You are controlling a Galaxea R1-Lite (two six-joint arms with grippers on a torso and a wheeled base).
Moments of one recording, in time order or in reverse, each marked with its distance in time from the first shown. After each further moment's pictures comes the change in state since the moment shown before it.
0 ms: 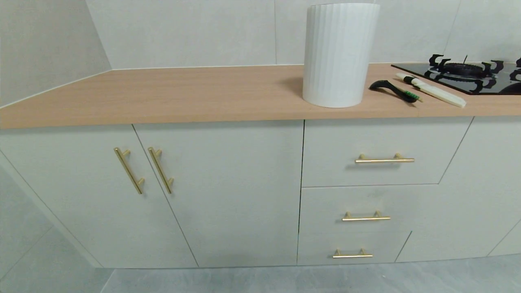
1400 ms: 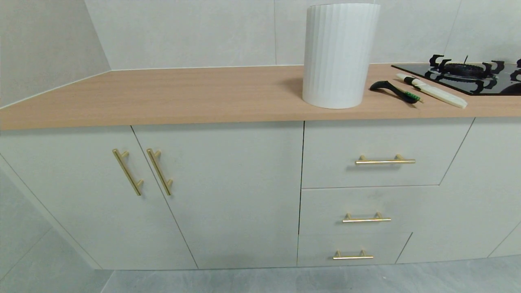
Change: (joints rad) left arm 0.000 0.000 0.000 0.000 0.000 0.000; right arm 0.041 0.212 -0.186 0.088 0.096 0.034
